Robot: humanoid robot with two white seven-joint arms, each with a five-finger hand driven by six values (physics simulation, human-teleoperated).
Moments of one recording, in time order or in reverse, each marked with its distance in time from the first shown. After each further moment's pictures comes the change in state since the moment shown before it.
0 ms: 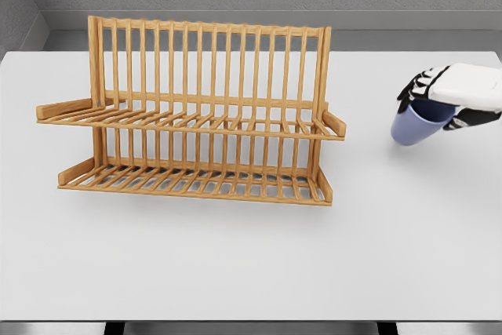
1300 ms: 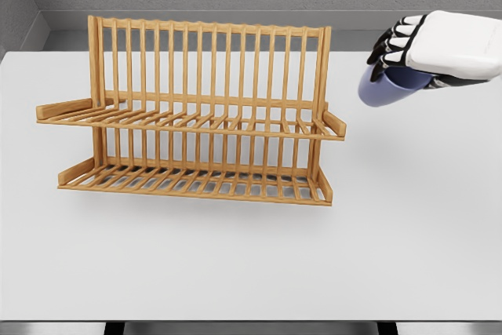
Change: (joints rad) left arm 0.000 0.000 0.000 0.000 0.000 0.000 0.000; right arm -0.123 0.000 -0.036 -0.250 0.001 -0.004 0.001
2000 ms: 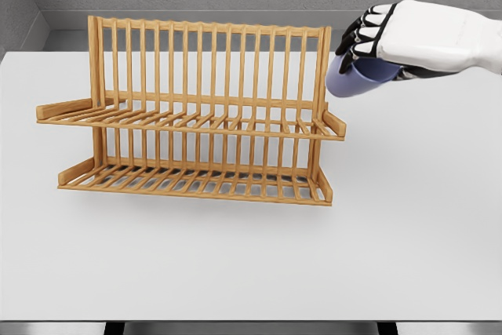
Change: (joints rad) left arm 0.000 0.000 0.000 0.000 0.000 0.000 0.000; right arm -0.026 0.121 -0.010 -0.005 0.000 -0.001 0.000
